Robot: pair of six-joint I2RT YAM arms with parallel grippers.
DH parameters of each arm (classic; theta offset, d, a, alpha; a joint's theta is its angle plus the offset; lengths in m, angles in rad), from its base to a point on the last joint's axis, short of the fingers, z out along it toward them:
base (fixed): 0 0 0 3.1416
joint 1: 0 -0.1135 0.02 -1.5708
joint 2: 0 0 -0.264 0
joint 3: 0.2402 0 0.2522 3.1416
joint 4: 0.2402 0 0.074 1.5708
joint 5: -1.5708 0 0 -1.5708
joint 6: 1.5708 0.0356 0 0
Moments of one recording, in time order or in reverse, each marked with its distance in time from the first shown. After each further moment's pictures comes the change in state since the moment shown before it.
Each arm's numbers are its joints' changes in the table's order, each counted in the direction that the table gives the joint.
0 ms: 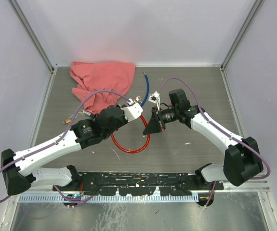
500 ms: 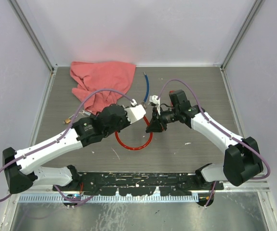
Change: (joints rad) left arm 0.000 -0.023 0.052 0.082 -0.169 -0.029; right arm 0.008 0.000 0.000 0.085 -0.154 -0.419
